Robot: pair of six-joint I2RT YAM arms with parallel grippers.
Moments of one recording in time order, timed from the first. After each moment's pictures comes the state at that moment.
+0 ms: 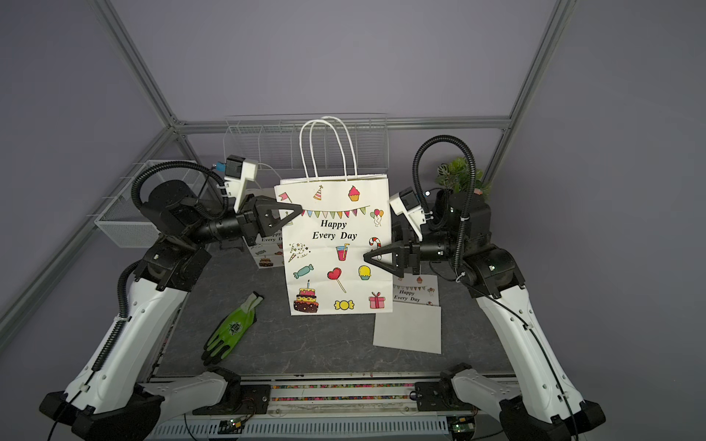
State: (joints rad) left arm -0.43 1.20 1.53 -0.18 1.00 -0.49; right arm 0.37 1.12 1.49 -0.65 -1.16 0.19
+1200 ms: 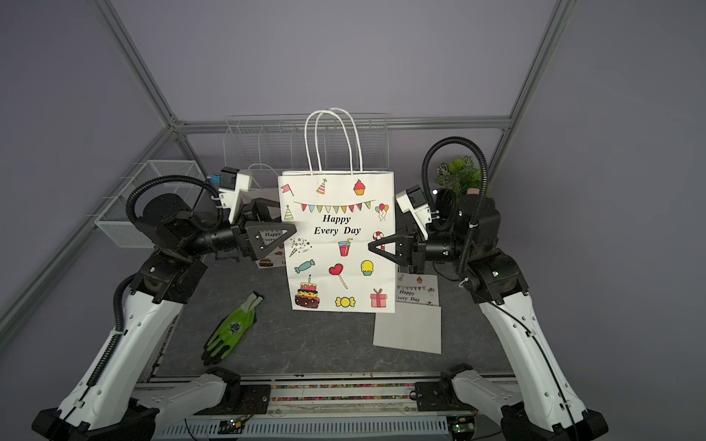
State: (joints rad) left arm -0.40 1.10 1.38 -0.13 1.02 -0.53; right arm 0.33 1.09 1.45 -0.50 -1.21 0.35
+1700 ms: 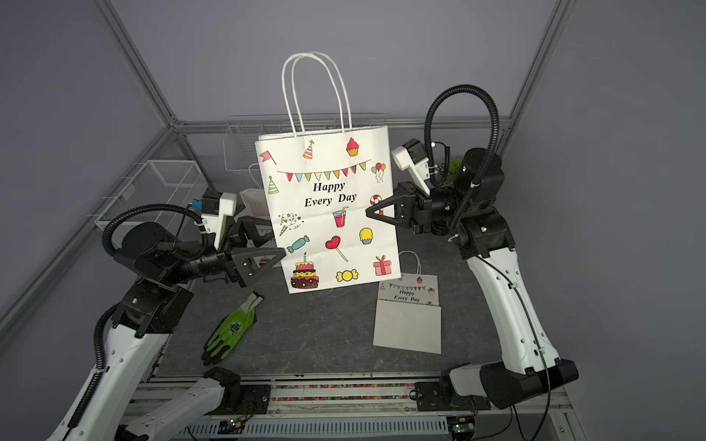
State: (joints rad) left arm -0.40 0.93 1.27 -0.17 0.94 -0.45; right arm 0.28 1.44 1.86 -0.26 -1.52 0.55
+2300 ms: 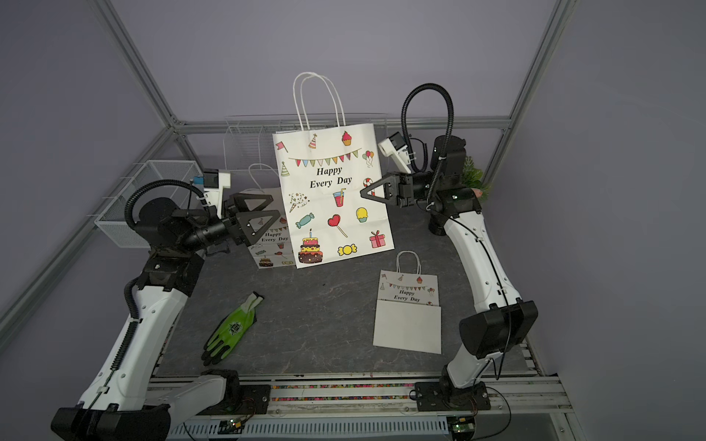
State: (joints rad) left arm -0.13 1.13 1.24 0.06 1.05 -0.48; right arm 0.24 1.68 1.94 -0.30 -1.56 0.55
